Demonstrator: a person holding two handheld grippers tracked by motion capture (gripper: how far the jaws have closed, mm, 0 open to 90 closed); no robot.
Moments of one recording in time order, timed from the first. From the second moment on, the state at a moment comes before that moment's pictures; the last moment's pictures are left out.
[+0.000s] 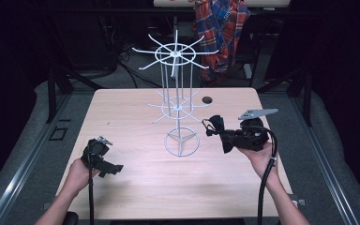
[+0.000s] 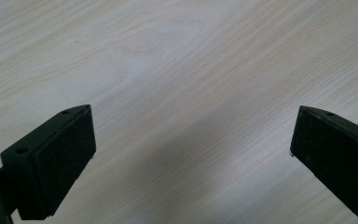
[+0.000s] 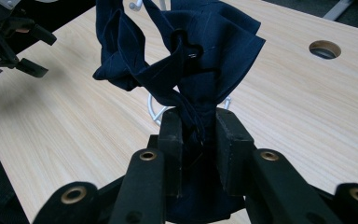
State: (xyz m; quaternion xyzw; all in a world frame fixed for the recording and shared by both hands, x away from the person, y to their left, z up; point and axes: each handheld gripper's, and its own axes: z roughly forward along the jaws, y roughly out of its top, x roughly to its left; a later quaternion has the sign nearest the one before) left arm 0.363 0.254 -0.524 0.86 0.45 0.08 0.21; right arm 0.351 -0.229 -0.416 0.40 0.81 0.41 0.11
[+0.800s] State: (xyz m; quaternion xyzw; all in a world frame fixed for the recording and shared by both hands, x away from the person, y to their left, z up) left arm 0.361 0.256 -0.524 0.86 0.45 0.08 0.21; right arm 0.370 -0.213 -0.426 0.40 0.82 0.40 0.10
